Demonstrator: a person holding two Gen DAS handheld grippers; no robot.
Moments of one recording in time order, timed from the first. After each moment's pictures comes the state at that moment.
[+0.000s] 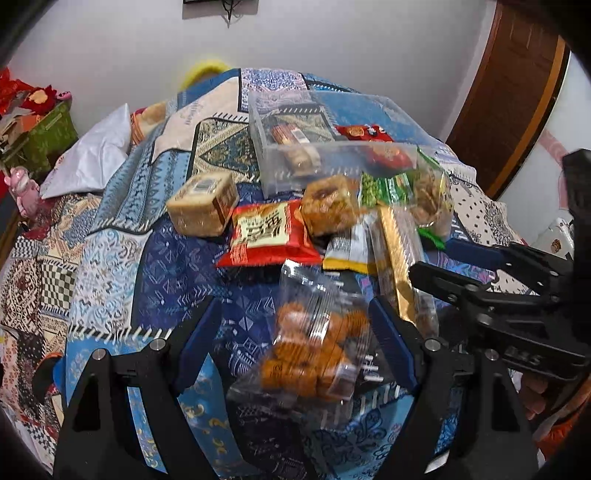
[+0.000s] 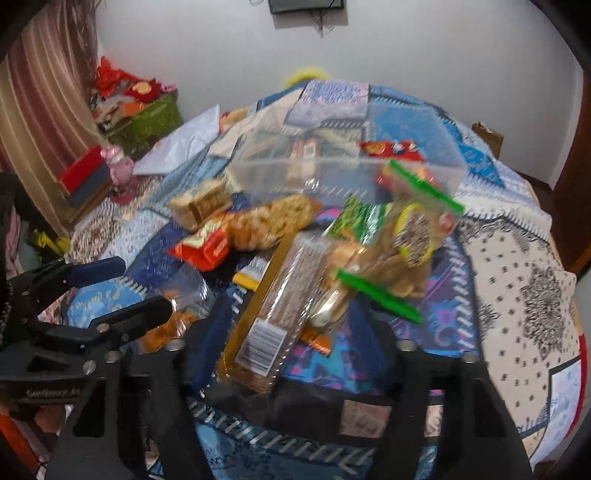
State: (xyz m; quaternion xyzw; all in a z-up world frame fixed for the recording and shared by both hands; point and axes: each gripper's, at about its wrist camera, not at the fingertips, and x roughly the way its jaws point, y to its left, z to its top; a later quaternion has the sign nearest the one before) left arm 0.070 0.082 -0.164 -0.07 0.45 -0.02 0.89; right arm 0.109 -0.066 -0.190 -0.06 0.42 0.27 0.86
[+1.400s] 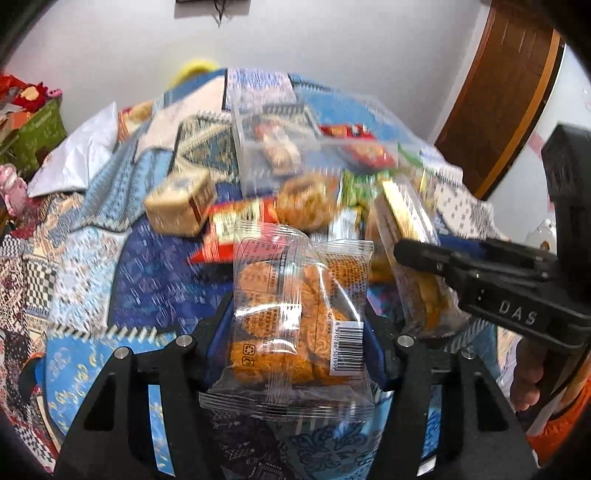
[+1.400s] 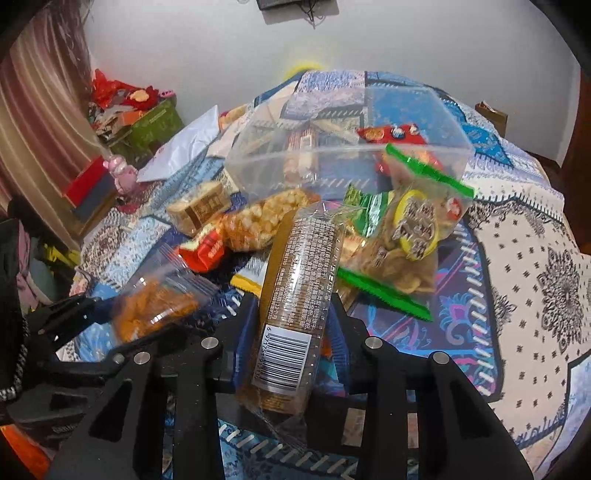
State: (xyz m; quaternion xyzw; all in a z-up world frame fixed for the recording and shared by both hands) left arm 0.073 0.071 -0.162 -0.08 0.43 -0.04 0.90; right arm 0.118 -0.083 -0.180 -0.01 0.42 0.28 0.86
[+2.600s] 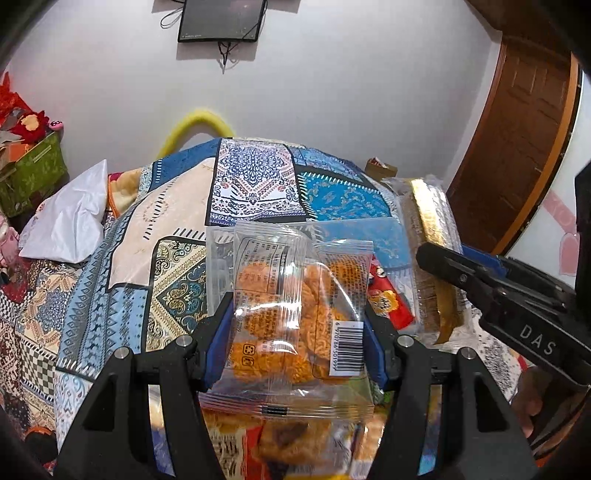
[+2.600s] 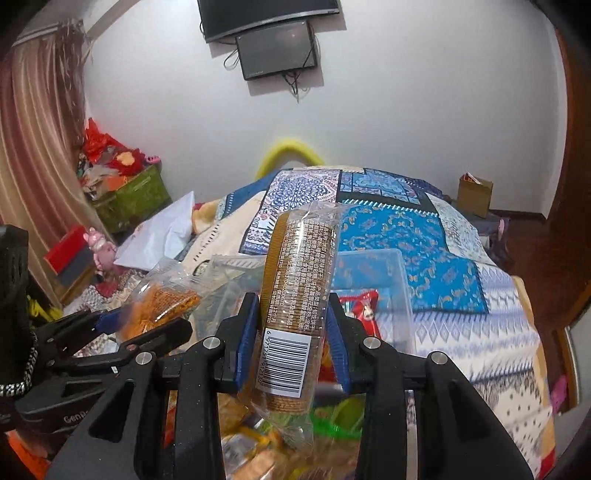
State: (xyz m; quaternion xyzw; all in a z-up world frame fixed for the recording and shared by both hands) left arm 0.243 0.075 -0.101 -0.09 0.37 -0.01 0.93; right arm 0.242 -0.082 -0.105 -0.02 0.32 0.26 0.91
